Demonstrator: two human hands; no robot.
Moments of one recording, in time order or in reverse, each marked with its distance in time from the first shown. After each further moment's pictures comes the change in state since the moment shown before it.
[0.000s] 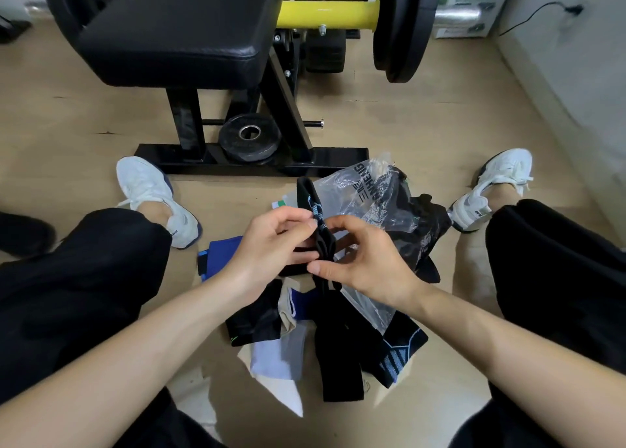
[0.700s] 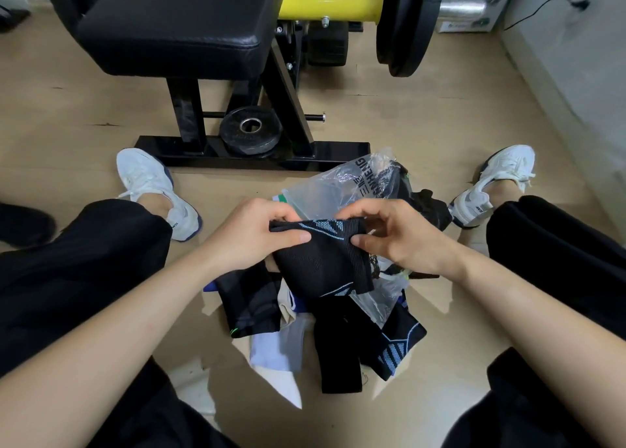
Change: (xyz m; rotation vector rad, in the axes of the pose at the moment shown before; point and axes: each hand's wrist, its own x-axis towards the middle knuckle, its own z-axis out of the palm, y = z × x) left_hand 0.026 -0.001 -0.042 0.806 -0.155 0.281; right_hand 0.013 0.003 -0.053 -0.019 -0.277 -0.095
